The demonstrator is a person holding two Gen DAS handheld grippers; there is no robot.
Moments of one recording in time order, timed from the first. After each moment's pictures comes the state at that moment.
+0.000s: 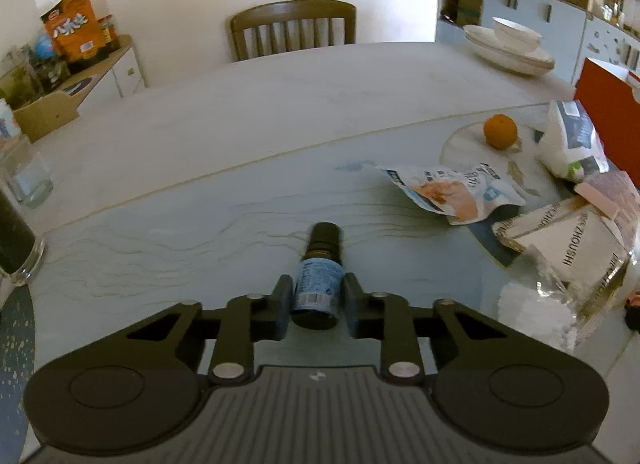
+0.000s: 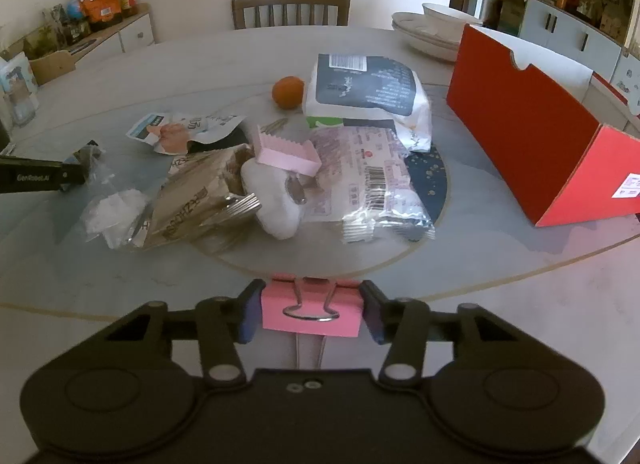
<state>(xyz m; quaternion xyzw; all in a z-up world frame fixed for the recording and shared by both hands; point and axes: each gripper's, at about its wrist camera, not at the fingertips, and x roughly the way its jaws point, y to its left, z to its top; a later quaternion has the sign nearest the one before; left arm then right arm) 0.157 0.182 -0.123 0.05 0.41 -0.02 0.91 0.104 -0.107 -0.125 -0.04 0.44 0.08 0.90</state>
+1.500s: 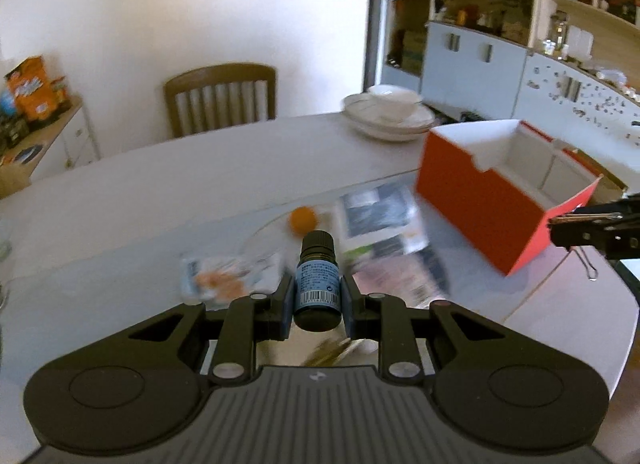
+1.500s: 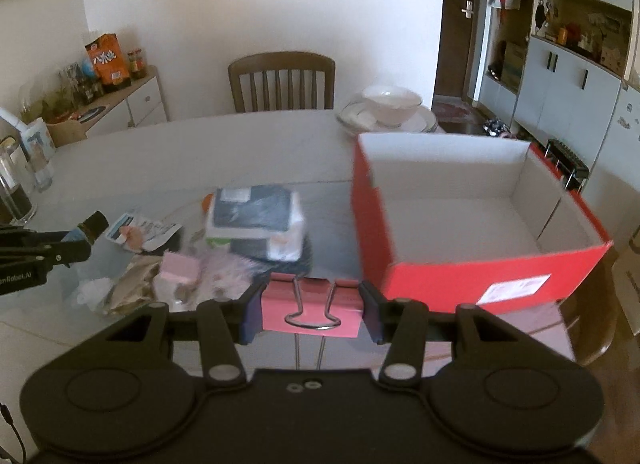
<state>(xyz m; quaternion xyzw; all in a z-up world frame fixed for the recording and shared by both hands) 0.106 0.015 -0.018 0.02 0.34 -0.09 0.94 0.121 -0.256 -0.012 -0.03 0.37 0.13 0.92</state>
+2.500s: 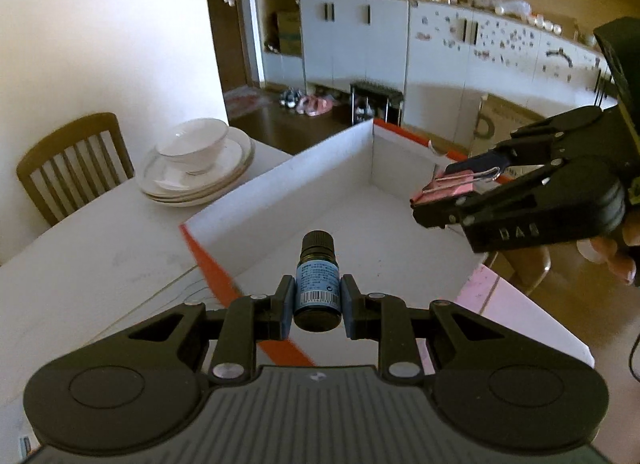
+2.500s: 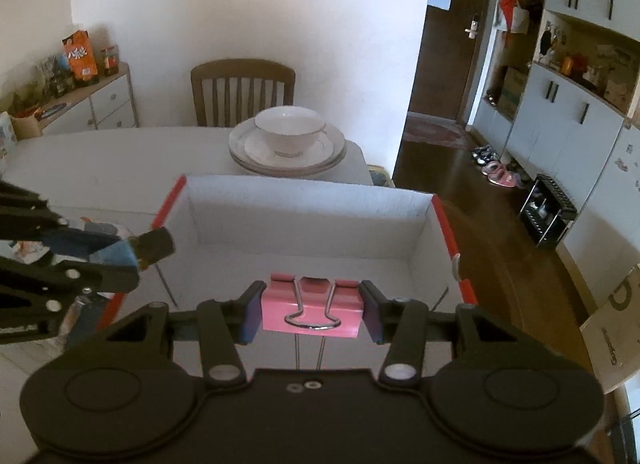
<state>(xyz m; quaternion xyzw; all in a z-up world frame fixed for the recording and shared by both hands) 0.236 -0.236 -0.013 0.12 0.36 -0.23 0.90 0.243 -0.416 -0.015 -0.08 0.36 0.14 0.92</state>
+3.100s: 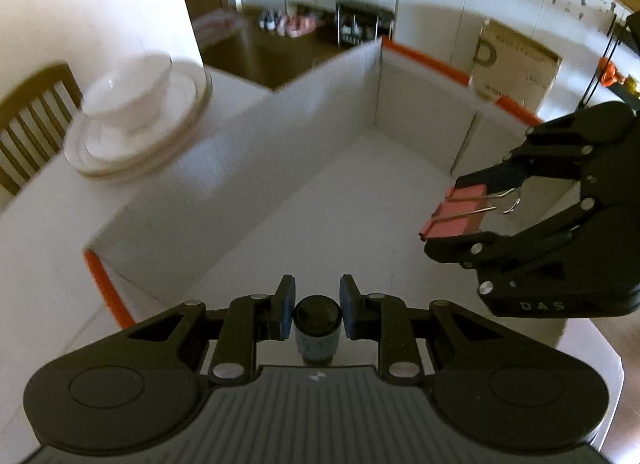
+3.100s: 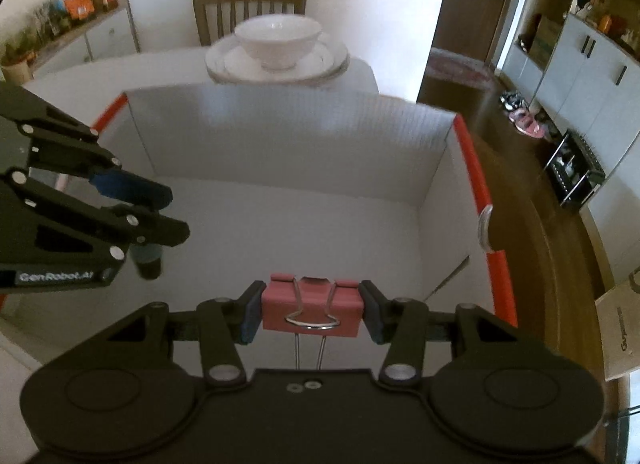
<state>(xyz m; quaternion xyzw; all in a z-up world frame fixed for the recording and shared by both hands) 0.334 -0.292 -0.071 0.15 0.48 -0.23 0.83 0.304 -0.433 -0.075 -0.11 0.46 0.17 0.87</state>
